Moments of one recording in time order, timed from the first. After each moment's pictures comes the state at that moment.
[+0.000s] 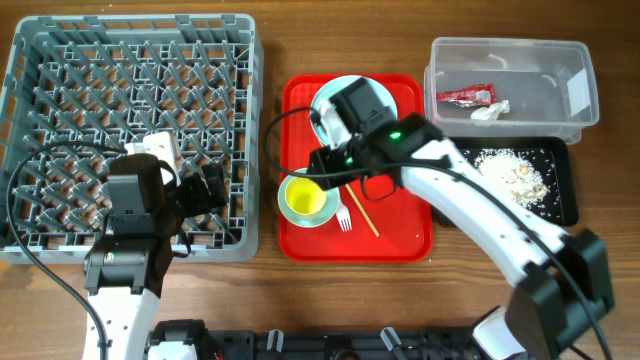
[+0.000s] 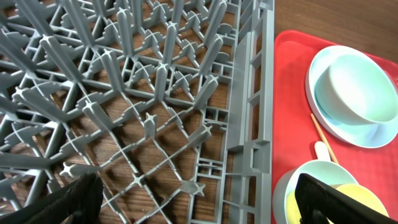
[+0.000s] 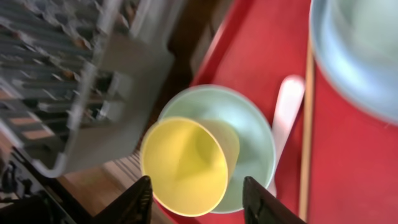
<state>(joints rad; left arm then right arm) 0.01 0.90 0.72 -0.61 0.07 -0.25 0.63 1.70 1.34 -0.79 -0.32 0.26</state>
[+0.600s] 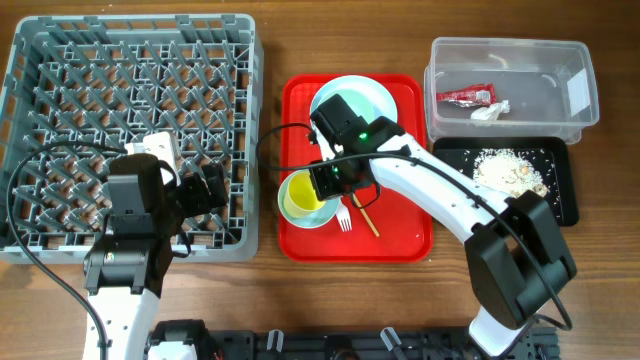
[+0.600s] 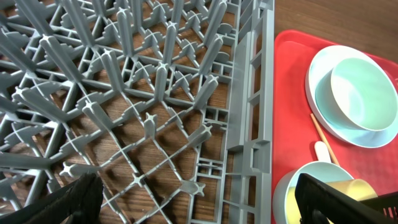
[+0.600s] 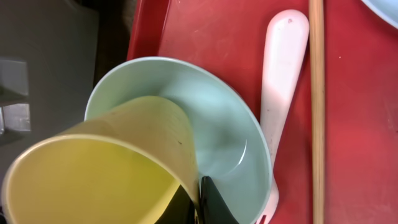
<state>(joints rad) 0.01 0.90 0.72 -0.61 0.07 -0.25 0.65 1.86 1.33 -0.81 -0.27 0.37</state>
